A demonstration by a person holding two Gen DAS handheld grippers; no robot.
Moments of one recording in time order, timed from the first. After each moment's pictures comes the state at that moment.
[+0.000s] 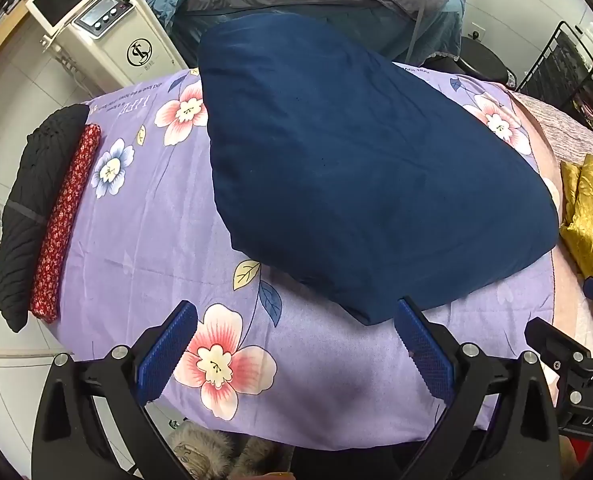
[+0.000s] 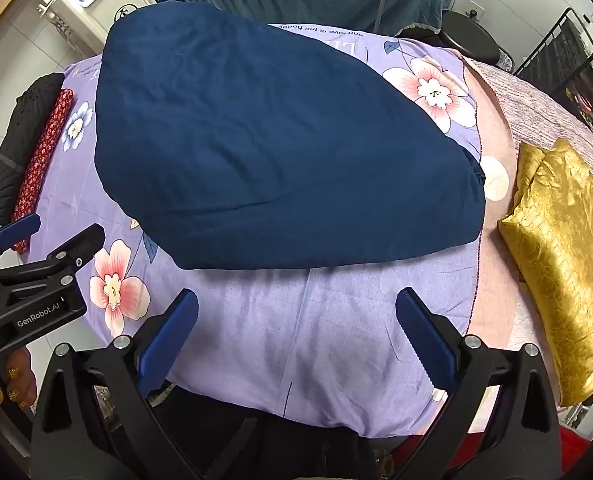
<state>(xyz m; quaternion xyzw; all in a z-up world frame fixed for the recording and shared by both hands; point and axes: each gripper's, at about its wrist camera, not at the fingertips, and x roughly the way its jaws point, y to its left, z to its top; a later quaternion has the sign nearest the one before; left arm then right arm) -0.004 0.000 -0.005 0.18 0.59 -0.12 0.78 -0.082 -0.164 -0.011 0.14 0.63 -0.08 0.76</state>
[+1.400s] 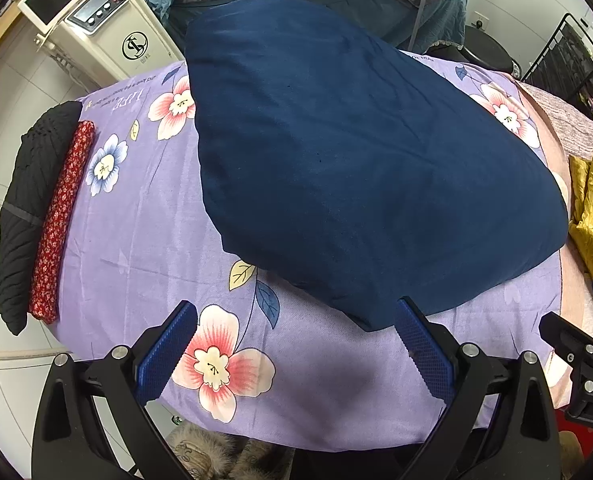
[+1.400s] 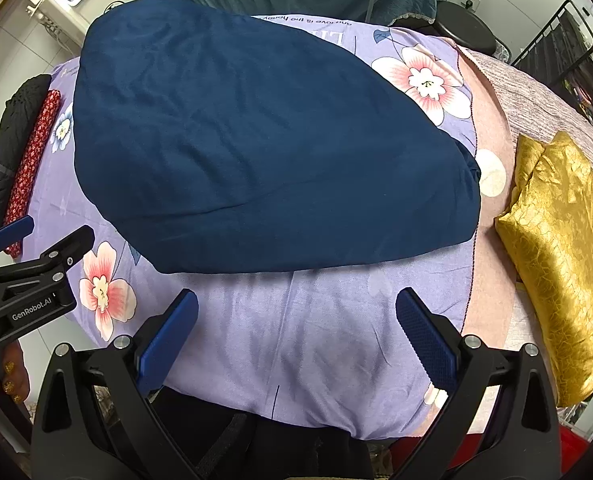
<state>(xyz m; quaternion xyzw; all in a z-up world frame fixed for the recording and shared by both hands) 0.008 -0.010 -0.021 0.18 0.60 -0.11 0.77 -0.076 -0.181 -0.024 0.14 0.64 -0.09 0.75</state>
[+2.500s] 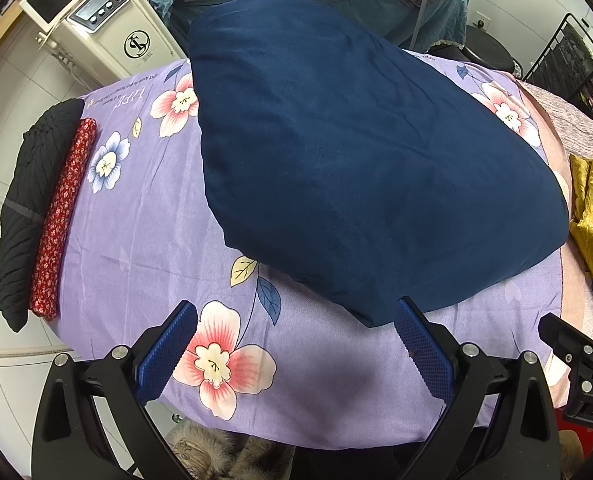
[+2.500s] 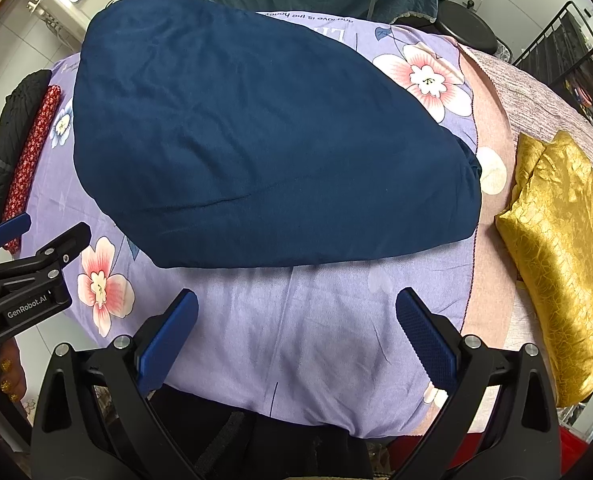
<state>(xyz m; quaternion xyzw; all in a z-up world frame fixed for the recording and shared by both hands) 0.004 -0.006 -0.021 0.18 0.60 -0.11 0.77 -0.079 -0.179 -0.027 0.14 0.65 -0.09 0.75</state>
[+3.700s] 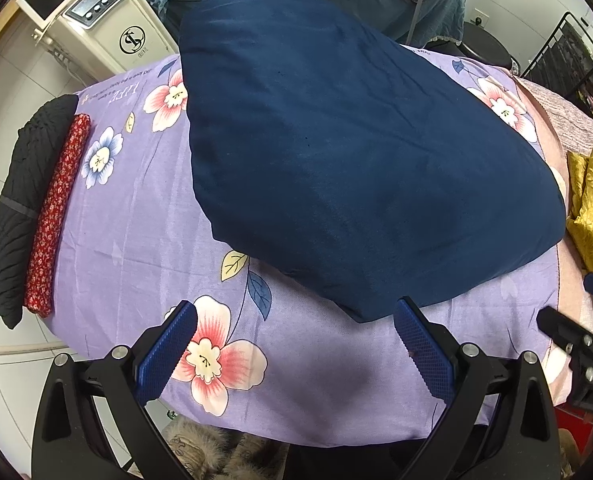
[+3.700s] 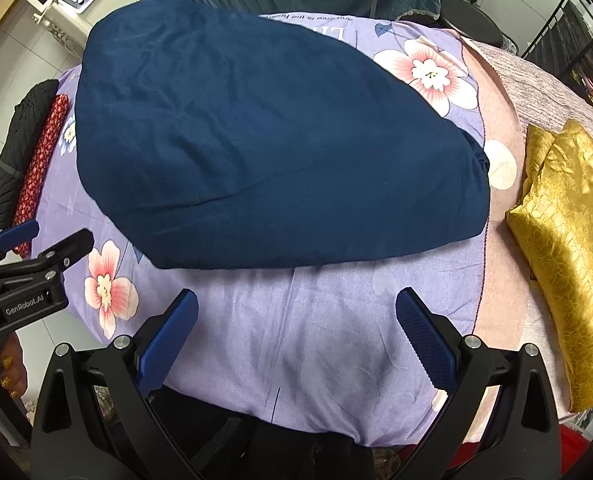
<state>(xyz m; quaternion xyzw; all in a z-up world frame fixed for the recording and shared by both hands) 0.001 -0.012 -0.026 0.18 0.61 -0.11 0.76 -0.088 -0.195 -0.037 0.16 0.63 -0.07 0.76</state>
